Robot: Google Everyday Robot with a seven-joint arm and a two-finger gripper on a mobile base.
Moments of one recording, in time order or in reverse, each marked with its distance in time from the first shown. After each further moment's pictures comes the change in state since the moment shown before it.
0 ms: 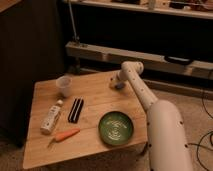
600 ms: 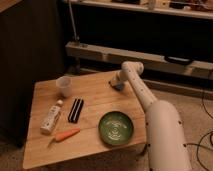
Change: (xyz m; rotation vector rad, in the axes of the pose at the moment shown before) arm -0.002 0.001 0.001 0.007 -0.004 0.006
